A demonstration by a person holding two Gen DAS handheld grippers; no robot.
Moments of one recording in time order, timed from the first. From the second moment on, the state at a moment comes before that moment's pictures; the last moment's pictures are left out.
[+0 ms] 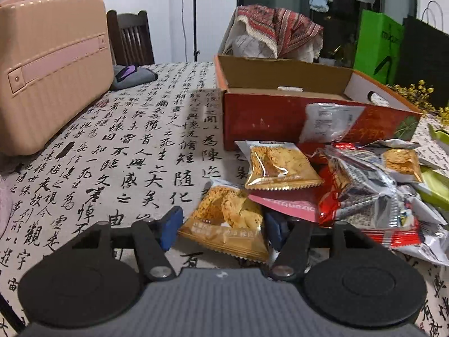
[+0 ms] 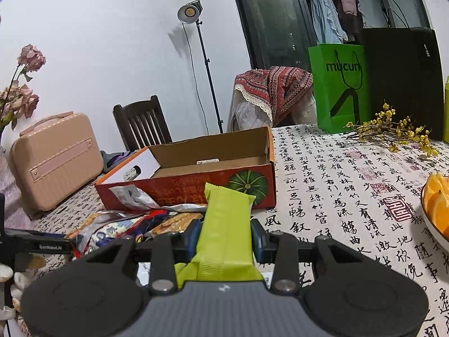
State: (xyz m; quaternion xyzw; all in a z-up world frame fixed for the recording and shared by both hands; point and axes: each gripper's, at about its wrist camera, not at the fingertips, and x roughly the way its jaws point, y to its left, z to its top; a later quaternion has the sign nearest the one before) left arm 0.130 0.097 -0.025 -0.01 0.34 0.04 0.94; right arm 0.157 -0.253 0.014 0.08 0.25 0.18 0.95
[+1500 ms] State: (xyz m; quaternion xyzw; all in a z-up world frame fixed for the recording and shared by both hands) left arm 0.237 0.039 0.080 -0.04 0.20 0.05 0.98; right arm 0.323 -0.198 0.077 0.07 0.20 0.16 0.96
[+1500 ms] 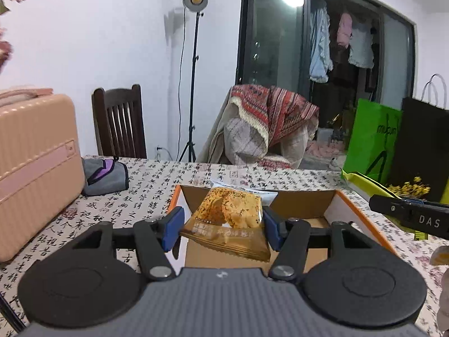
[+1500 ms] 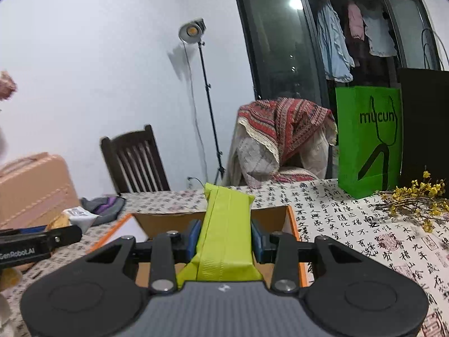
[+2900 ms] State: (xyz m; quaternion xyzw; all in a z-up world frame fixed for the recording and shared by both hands) left arm 0.245 0.050 0.070 -0.10 0.18 0.06 0.98; right arm 0.339 -0.204 0.064 0.05 0.22 0.17 0.96
